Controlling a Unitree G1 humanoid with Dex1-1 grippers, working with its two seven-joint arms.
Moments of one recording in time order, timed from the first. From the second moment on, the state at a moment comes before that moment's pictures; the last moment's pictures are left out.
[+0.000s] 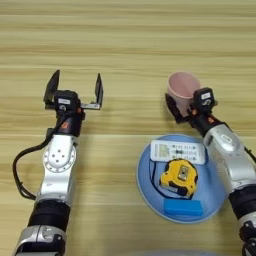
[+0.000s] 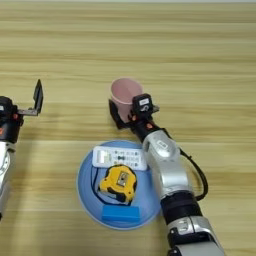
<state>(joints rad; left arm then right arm) -0.20 0.09 0.07 0.38 0.00 -0.59 -0.05 -0.31 -0.05 0.05 0.39 0.12 -0.13 0.31</state>
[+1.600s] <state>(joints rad) -0.19 0.09 0.05 0.35 0.03 -0.59 -0.02 -0.32 0.05 0.16 0.47 0.08 -0.08 0.36</state>
